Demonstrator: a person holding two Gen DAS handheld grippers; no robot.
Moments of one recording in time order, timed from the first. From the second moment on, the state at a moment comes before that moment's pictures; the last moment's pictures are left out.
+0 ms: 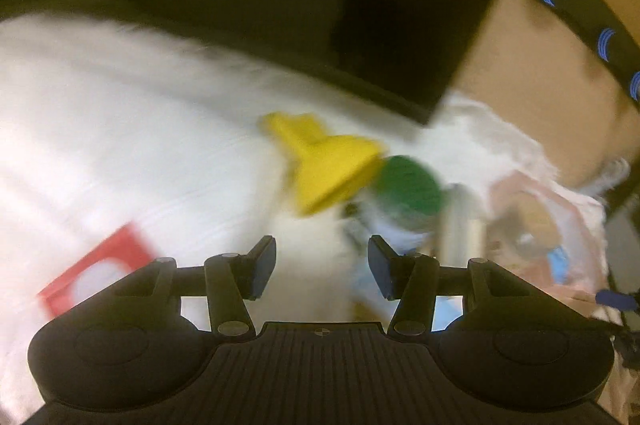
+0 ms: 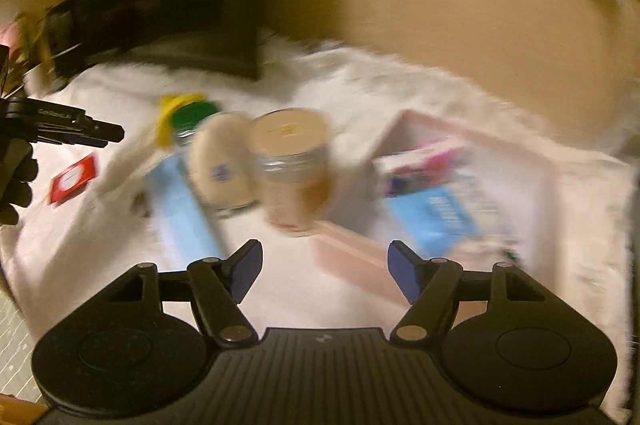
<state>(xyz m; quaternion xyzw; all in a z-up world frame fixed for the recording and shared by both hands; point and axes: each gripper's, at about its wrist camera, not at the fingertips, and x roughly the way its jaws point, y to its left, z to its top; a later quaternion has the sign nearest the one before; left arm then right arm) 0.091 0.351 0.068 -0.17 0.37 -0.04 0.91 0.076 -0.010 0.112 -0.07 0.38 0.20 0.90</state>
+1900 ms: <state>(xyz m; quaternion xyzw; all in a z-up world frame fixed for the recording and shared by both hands) 0.039 0.408 0.036 -0.08 0.41 0.04 0.91 0.055 0.067 0.026 -0.12 0.44 0.24 0.86</state>
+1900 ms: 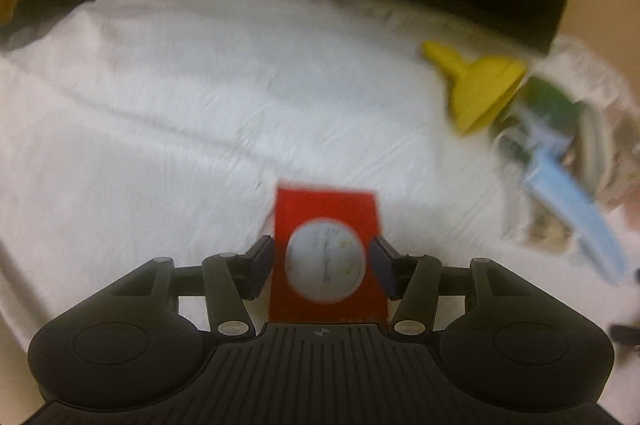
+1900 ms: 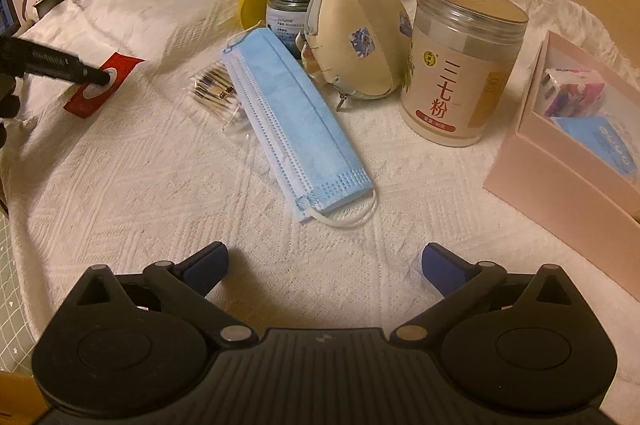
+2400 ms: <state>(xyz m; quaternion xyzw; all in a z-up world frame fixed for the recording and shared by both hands) 0.045 0.385 0.025 -0.03 0.43 0.06 0.90 0.054 0.065 0.026 -0.11 0.43 0.24 0.86</state>
